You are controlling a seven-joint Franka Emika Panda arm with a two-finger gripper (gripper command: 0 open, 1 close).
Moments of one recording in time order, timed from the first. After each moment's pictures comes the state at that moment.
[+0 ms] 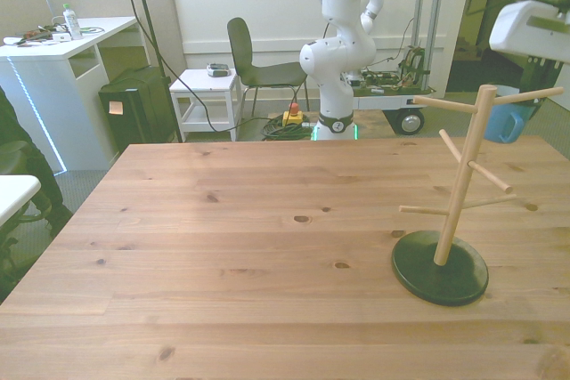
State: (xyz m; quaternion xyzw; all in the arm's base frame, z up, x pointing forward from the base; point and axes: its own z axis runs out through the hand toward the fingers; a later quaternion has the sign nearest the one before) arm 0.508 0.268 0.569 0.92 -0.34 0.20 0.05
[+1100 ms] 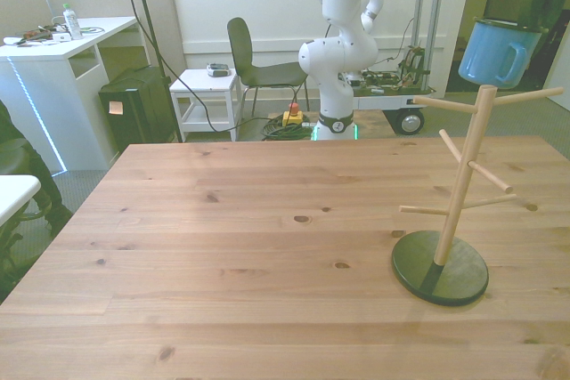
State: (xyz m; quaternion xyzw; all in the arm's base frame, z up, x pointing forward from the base) arm 0.560 0.208 0.667 0.92 -0.33 0.22 0.04
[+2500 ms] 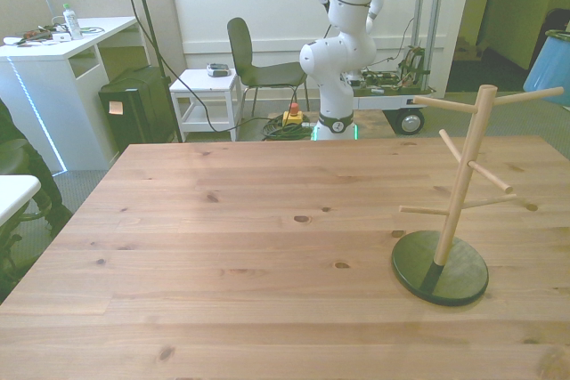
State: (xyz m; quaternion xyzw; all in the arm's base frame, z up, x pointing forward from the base) arm 0.598 0.281 0.653 0.93 -0.30 0.21 0.04
